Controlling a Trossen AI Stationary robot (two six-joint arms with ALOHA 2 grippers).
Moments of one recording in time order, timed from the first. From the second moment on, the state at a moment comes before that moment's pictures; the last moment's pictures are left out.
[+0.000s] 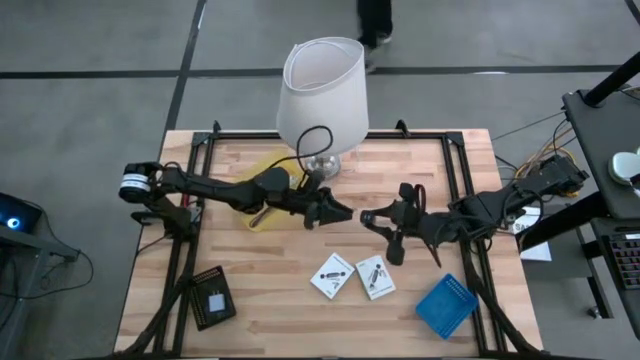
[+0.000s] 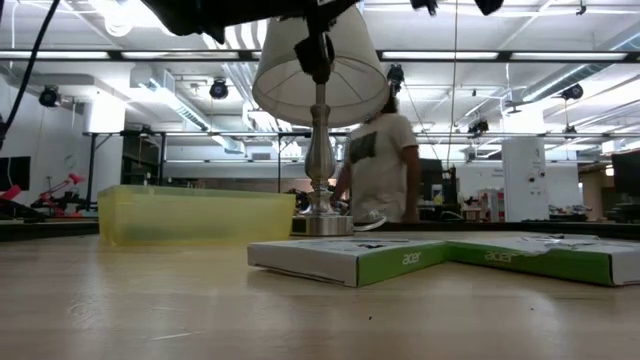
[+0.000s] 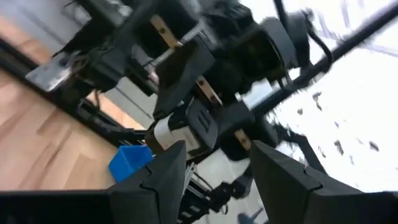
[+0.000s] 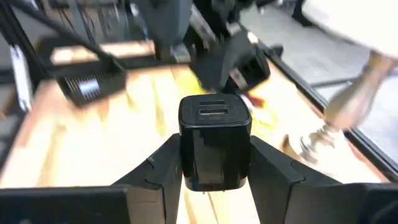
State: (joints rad) left arm 0.02 1.57 1.01 0.69 0.29 -0.92; right arm 0.41 1.17 1.01 -0.35 0.62 0.33
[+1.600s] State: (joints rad) left arm 0.01 1.65 1.20 0.30 -0.17 -0.93; right arm 0.21 1.22 1.01 -0.53 0.60 -0.03
